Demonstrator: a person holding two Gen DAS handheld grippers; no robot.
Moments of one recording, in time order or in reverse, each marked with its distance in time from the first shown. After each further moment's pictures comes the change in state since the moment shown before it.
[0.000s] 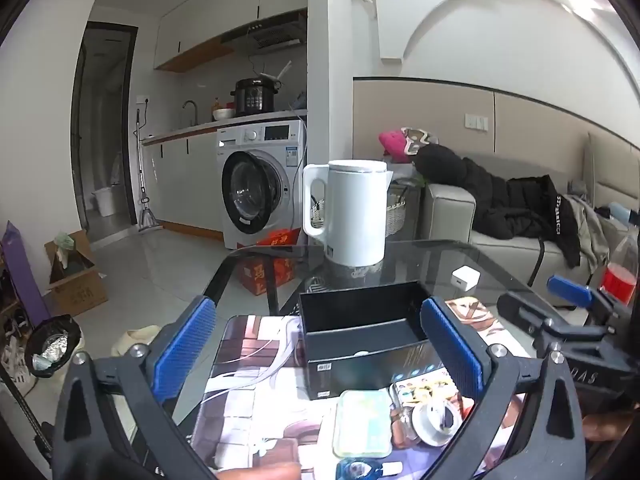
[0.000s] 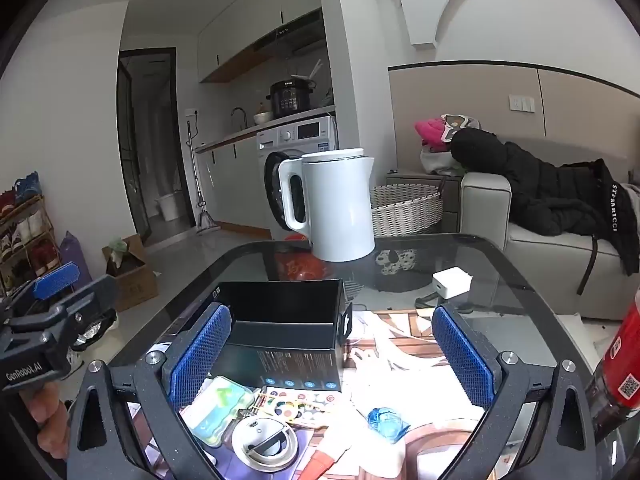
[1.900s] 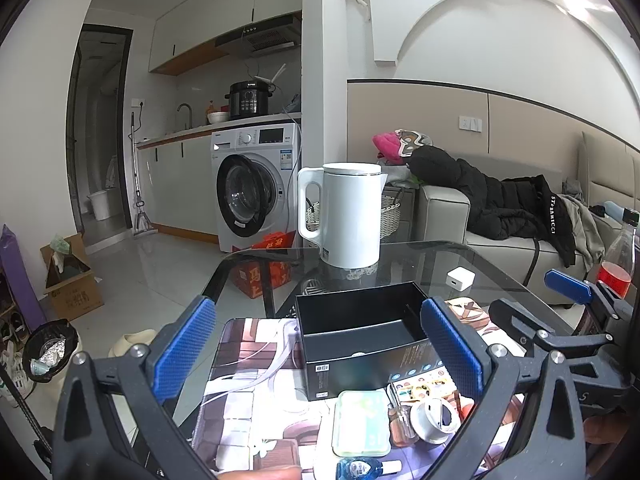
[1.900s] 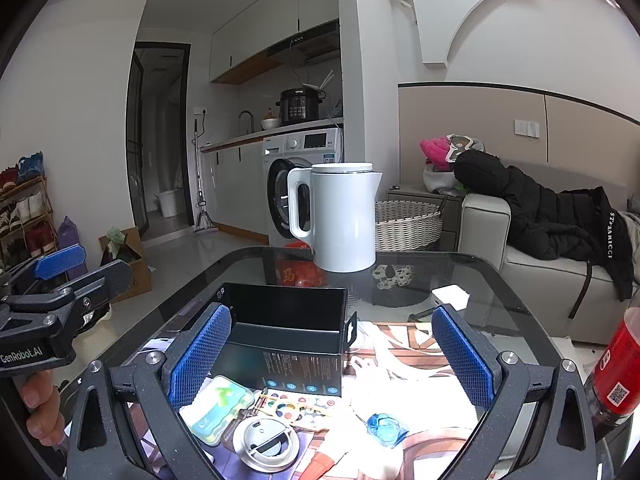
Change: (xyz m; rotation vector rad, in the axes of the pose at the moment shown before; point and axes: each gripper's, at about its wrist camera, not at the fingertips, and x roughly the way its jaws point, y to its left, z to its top) left arm -0.002 0.001 0.001 -0.005 -0.013 -0.022; right arm -0.010 0.015 0.000 -0.118 -0.041 -0.032
